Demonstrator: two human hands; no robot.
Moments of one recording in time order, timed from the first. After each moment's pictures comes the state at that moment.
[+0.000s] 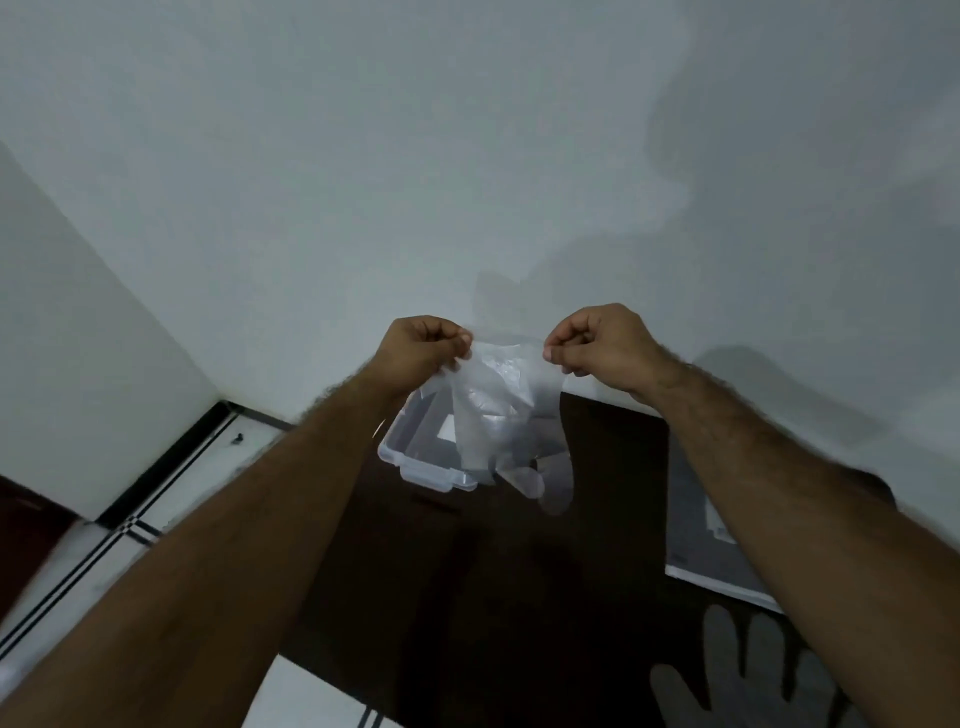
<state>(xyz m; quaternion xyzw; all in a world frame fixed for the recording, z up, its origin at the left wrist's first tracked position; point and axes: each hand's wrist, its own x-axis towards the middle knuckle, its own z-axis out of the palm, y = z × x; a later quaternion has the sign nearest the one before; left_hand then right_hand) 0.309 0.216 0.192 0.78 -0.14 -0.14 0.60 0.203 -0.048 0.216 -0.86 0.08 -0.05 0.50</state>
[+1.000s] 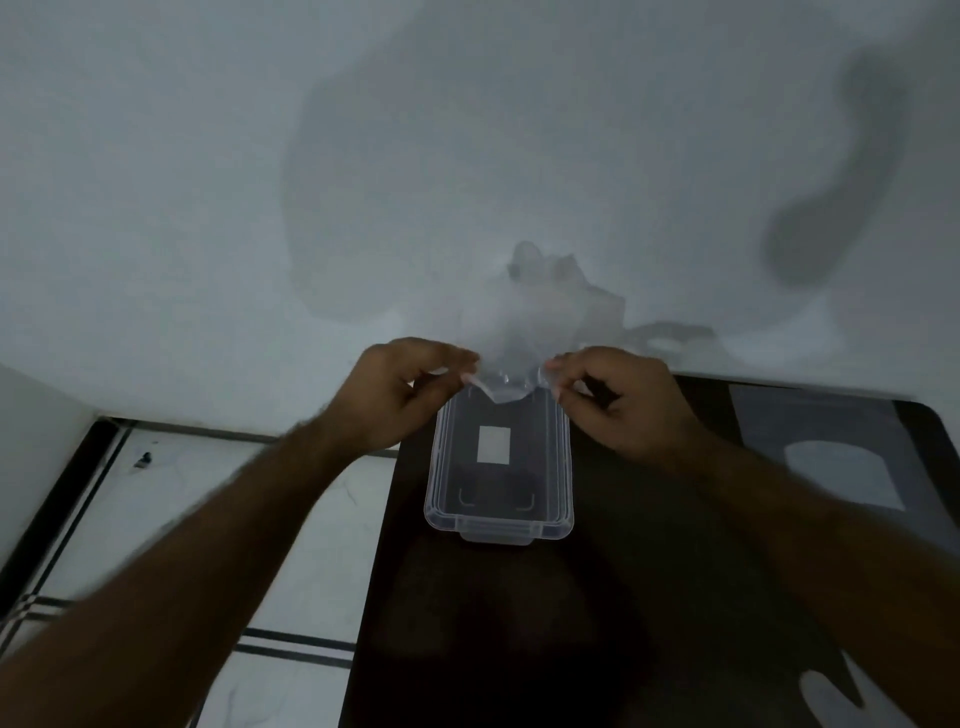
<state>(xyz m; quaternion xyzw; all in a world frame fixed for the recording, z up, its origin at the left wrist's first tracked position) 0.490 0.304 0.109 0.75 -0.52 -0.03 0.41 0.304 0.047 0.114 -0.92 0.00 -0.16 0.35</state>
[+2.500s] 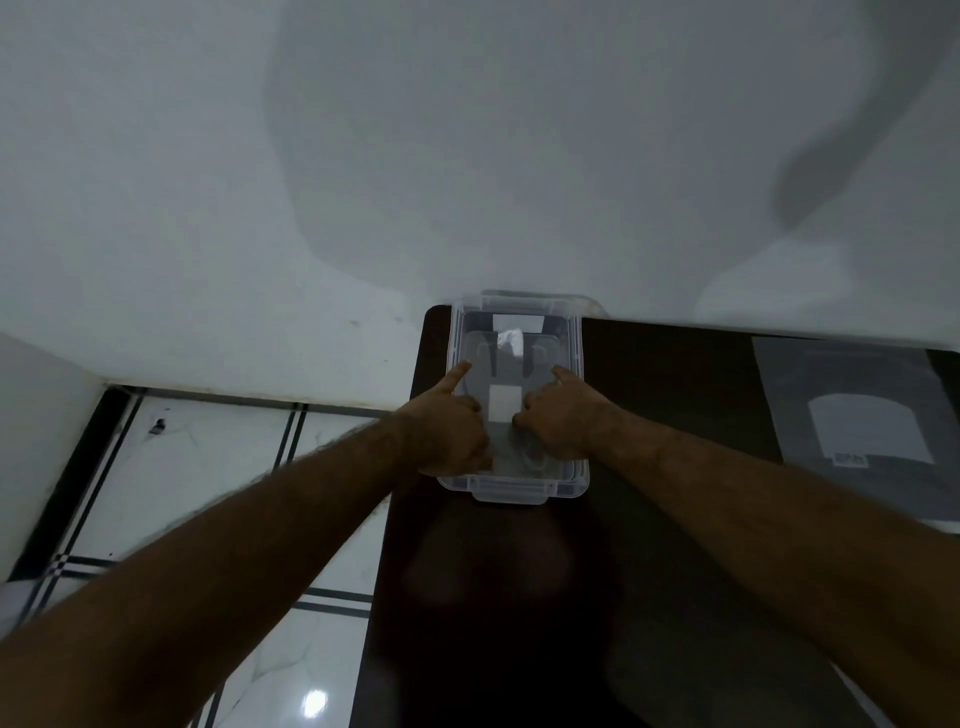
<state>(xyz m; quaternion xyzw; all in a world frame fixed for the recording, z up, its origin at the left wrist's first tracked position) 0.465 0.275 -0.010 0.68 -0.68 -0.19 -0.21 0.351 0.094 -0.006 -0.94 -0.08 0.32 -0.08</state>
